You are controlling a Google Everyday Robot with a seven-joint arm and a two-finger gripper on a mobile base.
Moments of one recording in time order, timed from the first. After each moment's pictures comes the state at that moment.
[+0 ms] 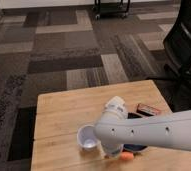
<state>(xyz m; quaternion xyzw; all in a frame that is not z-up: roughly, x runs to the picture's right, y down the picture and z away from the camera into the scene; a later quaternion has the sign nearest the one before) 0.059 0.266 0.621 -0.36 -0.04 -0.17 0.92</state>
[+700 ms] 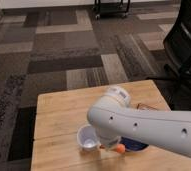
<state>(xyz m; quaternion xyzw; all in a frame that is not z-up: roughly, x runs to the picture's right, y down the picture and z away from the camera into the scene) 0.045 0.195 0.570 -0.33 -0.06 -0.18 0.92</state>
